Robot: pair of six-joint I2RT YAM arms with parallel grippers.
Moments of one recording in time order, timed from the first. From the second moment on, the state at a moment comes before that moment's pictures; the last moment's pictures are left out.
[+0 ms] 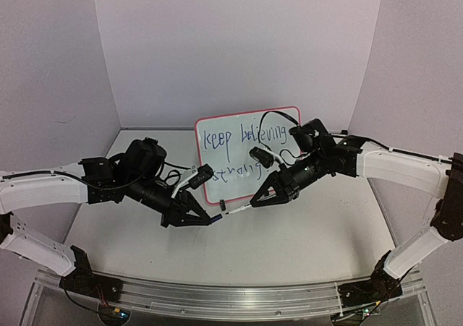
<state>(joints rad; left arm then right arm) -0.97 1.24 0.91 -0.34 0.60 -0.06 0.75 1.50 1.17 -0.51 -1.02 0.40</state>
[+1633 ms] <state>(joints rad) -0.99 1.24 0.91 -0.30 0.62 -0.09 0.78 1.46 1.19 -0.53 -0.96 0.38</state>
